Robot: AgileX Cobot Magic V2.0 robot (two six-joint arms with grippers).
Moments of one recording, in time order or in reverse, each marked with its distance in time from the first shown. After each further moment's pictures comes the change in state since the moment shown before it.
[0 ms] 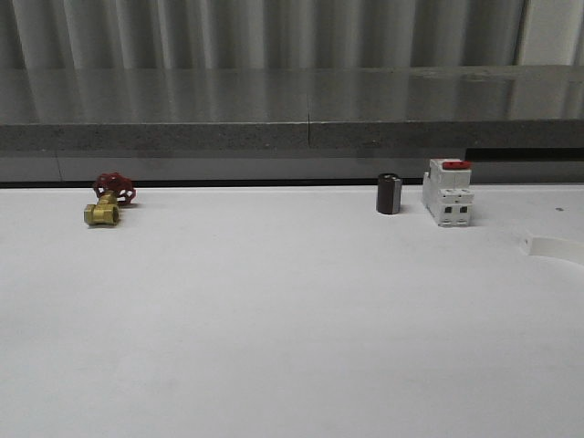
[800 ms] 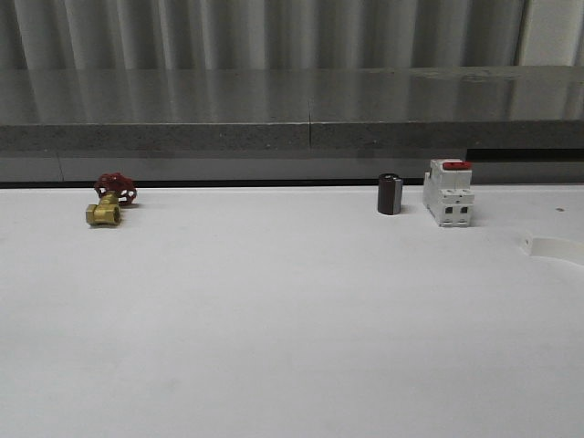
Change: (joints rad) left arm 0.000 -0.022 0.085 0.082 -0.088 0.000; right arm 0.000 0.000 0.000 0.000 0.000 0.000
